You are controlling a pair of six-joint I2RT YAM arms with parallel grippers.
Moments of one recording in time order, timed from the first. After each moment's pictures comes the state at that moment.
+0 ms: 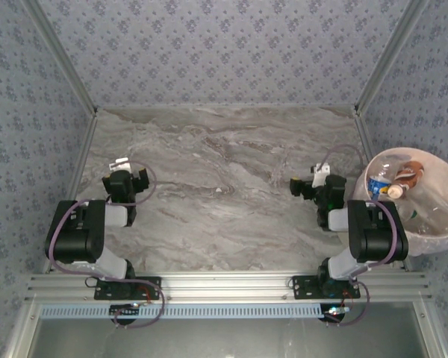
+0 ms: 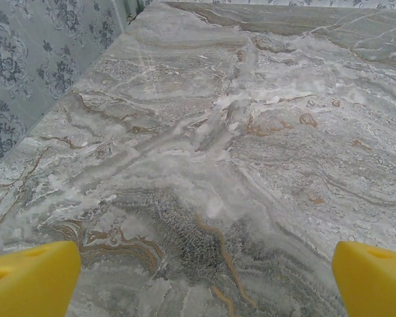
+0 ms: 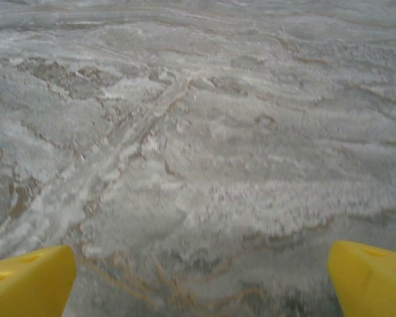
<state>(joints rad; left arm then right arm) -0.02 1.54 0.38 0.74 -0.28 -0.08 -0.05 1.54 0.28 0.81 -0.18 -0.05</state>
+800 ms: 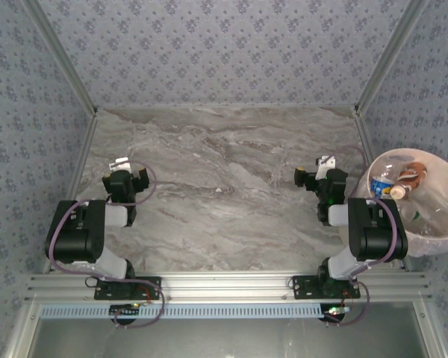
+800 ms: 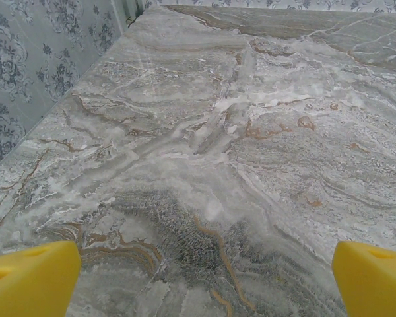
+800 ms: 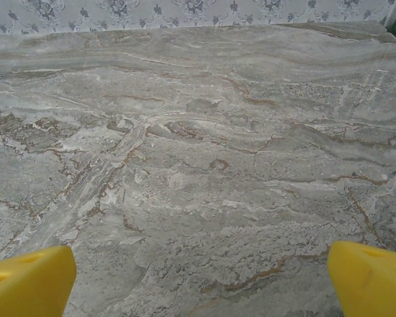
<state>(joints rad) -0.02 1.54 0.38 0.74 -0.28 -0.08 -0.05 1.55 0.37 0.80 -0.08 -0.01</state>
